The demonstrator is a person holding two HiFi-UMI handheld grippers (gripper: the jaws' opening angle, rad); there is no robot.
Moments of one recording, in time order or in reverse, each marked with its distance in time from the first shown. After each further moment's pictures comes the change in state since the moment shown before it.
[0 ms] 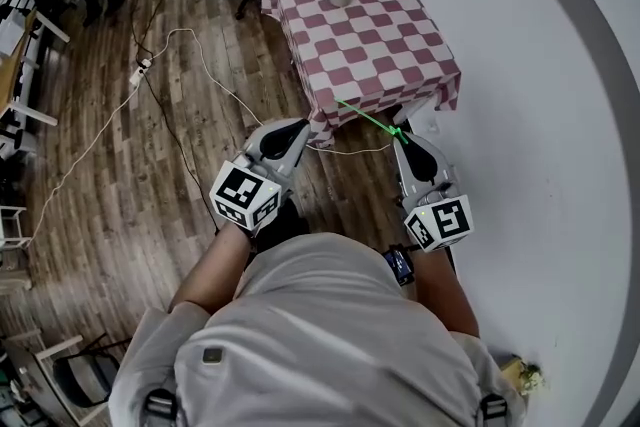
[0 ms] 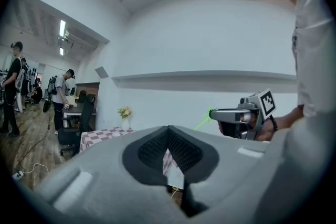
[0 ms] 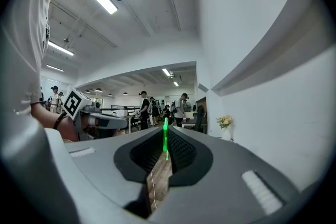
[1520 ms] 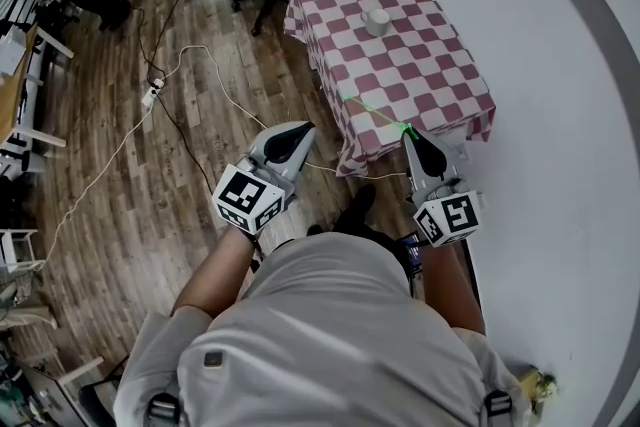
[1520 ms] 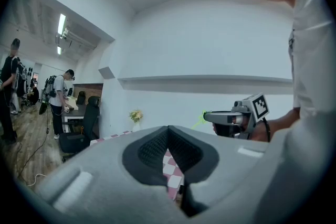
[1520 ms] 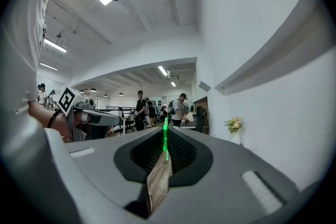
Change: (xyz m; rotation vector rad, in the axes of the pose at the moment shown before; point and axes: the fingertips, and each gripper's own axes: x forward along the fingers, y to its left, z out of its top) left arm 0.001 0.194 0.026 0.004 0.000 -0.037; right arm 0.198 0.008 0.008 0.010 -0.007 -0.042
